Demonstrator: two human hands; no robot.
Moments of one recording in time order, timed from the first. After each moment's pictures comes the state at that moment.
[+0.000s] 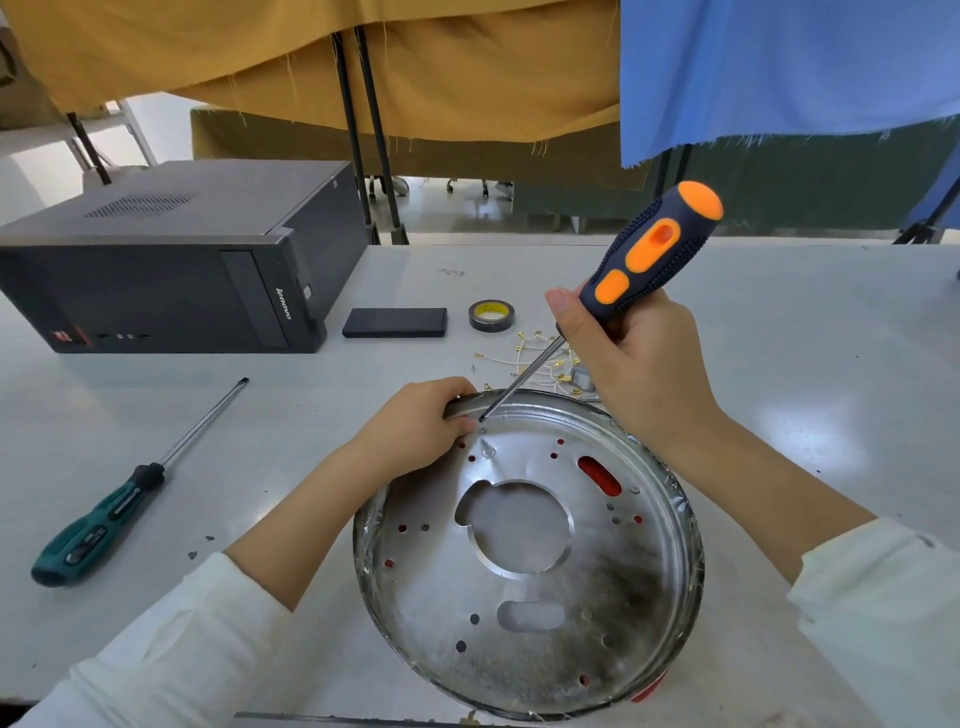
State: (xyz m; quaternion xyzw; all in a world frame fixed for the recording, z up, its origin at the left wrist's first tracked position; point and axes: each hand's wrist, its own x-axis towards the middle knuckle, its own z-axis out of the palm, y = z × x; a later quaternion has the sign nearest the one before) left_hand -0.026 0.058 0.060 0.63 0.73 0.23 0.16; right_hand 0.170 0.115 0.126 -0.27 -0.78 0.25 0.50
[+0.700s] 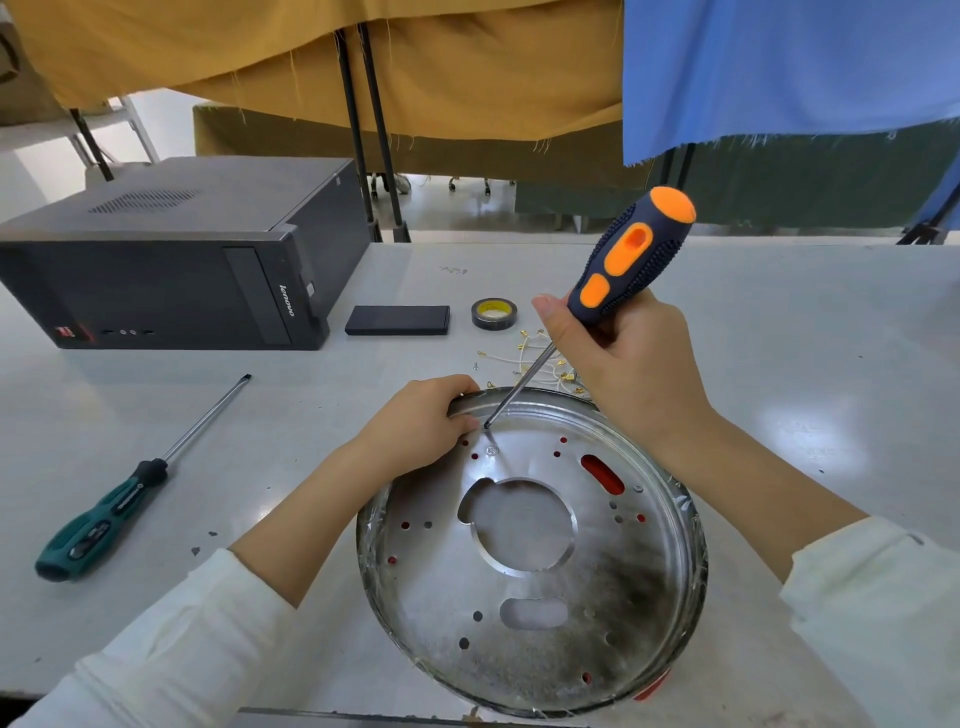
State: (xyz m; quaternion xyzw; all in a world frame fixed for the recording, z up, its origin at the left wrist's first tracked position) left_hand -0.028 0.059 0.057 0.63 0.73 0.22 0.14; right_hand 0.165 0.114 0.122 -0.27 -0.79 0.24 0.48
